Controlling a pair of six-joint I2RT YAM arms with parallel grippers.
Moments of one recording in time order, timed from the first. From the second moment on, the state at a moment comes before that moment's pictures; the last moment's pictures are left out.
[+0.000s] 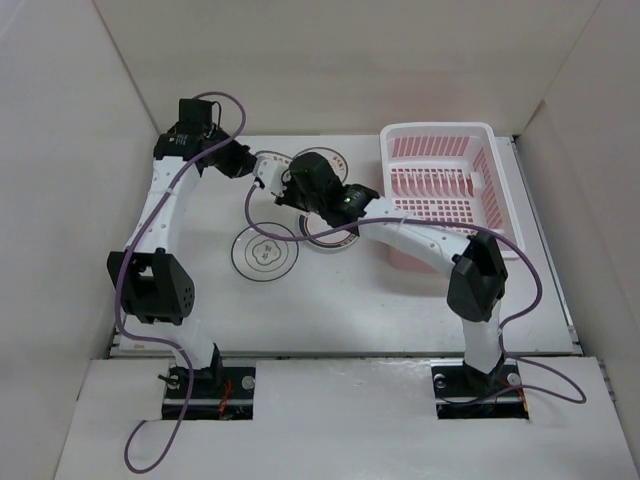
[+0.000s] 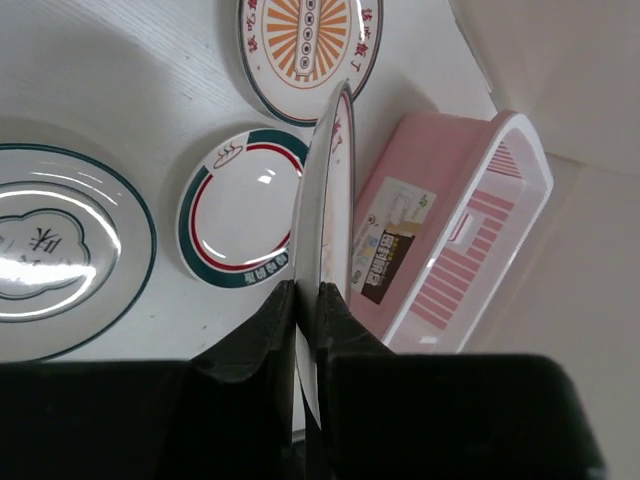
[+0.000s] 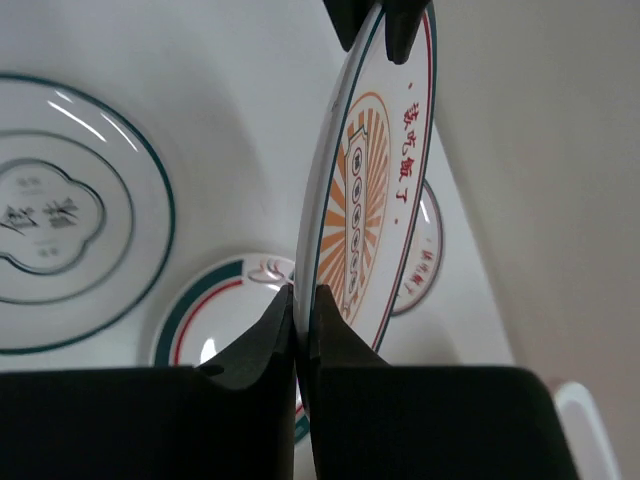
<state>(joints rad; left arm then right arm) -0.07 1.71 1.75 -0.89 0.31 -0.99 0.89 1.96 1.80 -0.29 0.23 -0.59</state>
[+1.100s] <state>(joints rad) 0.02 1.71 1.66 -0.60 0.41 -0.85 0.33 1.48 1.66 -0.32 0.16 0.05</state>
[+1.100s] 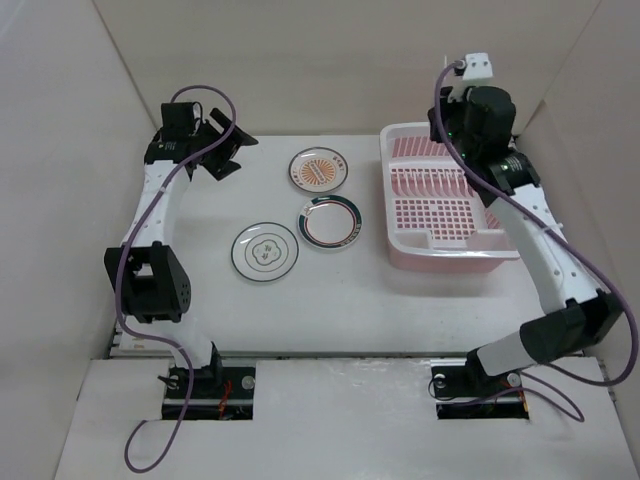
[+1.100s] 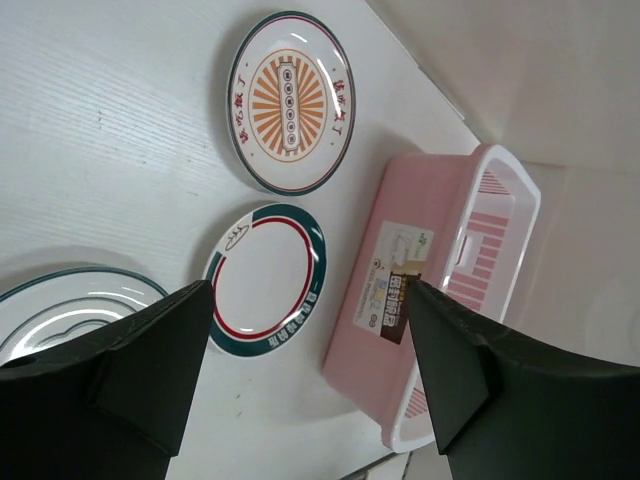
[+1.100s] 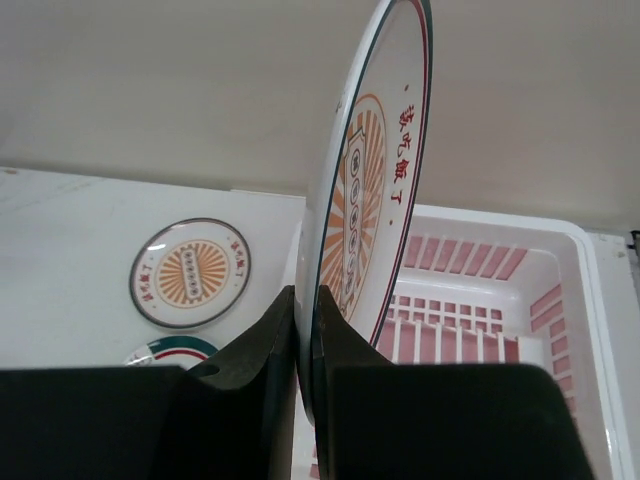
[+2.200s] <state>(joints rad) -0.03 1.79 1.66 -0.57 0.42 -0.75 0.21 1.65 1.39 -0.27 -0.22 0.19</state>
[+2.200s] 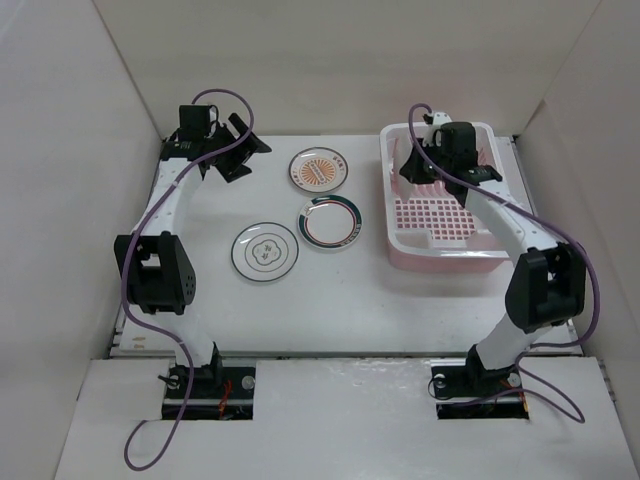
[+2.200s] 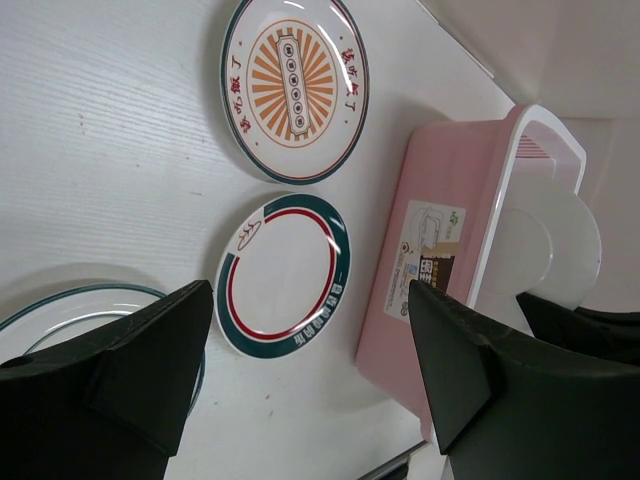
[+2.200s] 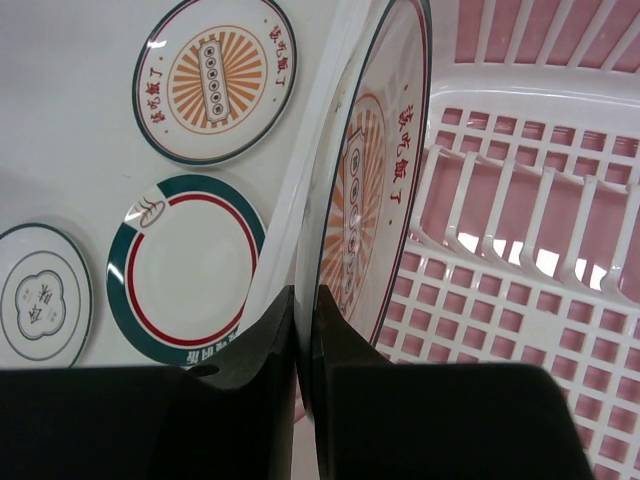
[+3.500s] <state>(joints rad) -0.03 1.83 1.66 -0.57 0.45 -0.74 0.22 1.81 1.49 -0.26 -0.16 0.18</state>
